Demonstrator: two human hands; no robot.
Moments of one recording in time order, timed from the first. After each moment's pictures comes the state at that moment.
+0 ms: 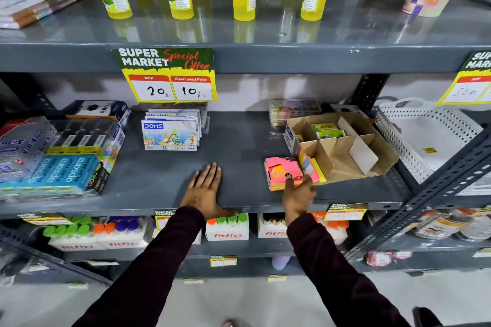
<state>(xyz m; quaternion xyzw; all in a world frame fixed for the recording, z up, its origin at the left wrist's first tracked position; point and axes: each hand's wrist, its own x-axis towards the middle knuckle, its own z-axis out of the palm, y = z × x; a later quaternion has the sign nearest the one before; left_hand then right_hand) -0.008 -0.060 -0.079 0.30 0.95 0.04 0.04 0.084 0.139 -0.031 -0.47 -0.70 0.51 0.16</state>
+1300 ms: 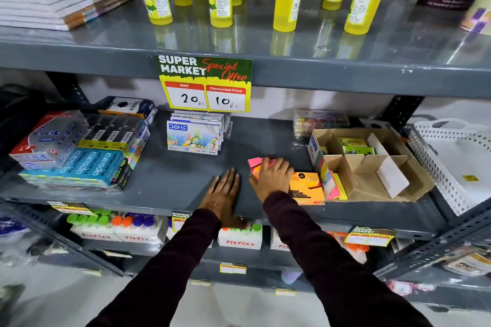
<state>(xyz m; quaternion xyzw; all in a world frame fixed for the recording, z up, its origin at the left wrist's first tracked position) -0.013 -0.061 -0.078 0.30 0.95 0.04 0.06 0.003 0.088 -0.026 -0.17 -0.98 0.06 0.00</state>
